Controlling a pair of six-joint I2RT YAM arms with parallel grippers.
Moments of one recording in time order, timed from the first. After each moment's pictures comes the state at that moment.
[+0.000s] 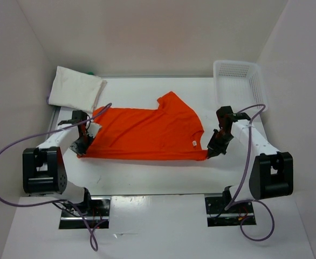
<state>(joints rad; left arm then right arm) 0.10 1.51 0.89 -0.75 -0.14 0.50 0.10 1.41 0.95 -1.04 -0.17 0.67</state>
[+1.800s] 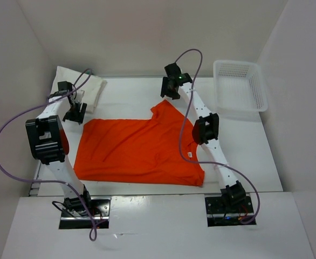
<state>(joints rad) 0.24 1.91 1.45 -0.65 -0.15 0.36 0.39 2.85 2.93 -1.05 0.10 0.47</state>
